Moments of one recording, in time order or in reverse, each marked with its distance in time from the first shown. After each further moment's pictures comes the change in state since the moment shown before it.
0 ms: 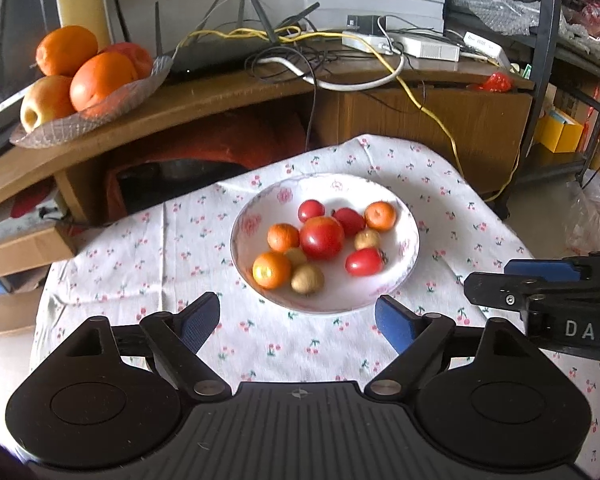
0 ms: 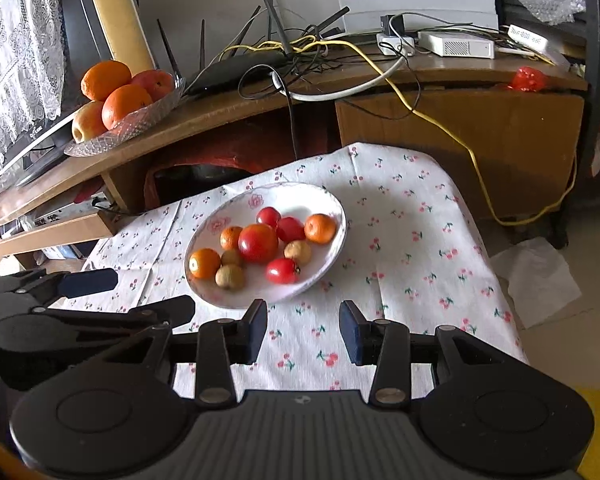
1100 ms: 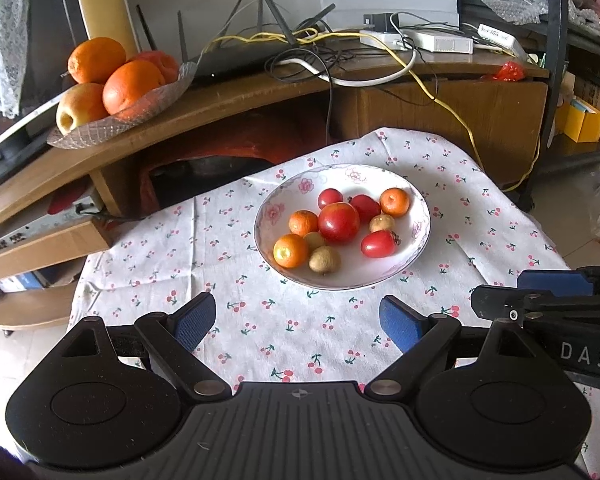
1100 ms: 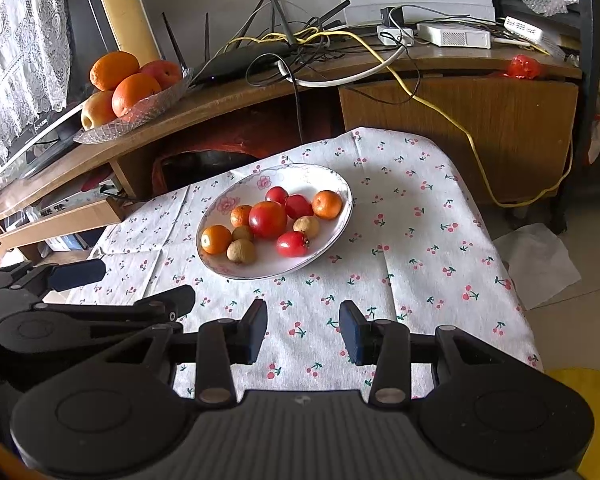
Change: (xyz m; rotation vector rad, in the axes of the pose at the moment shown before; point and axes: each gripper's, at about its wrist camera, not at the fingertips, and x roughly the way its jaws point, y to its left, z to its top) left arm -0.019 -0.016 -0.014 0.012 -0.003 0.116; right arm -0.011 0.008 -0.018 0.005 0.017 0.004
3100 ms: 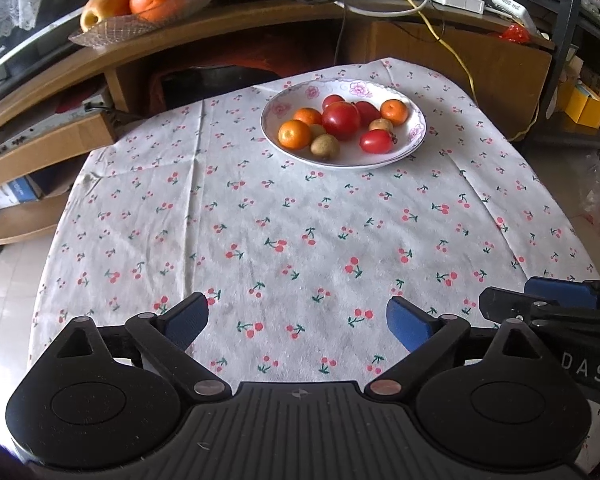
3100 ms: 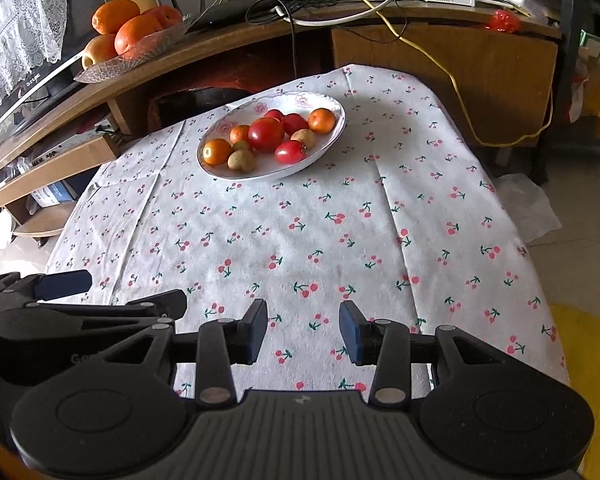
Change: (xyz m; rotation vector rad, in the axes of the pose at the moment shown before) left arm -0.019 0.008 -0.063 -0.100 0.161 -0.037; right arm -0.021 0.015 -0.060 -0.005 0.114 -0.059
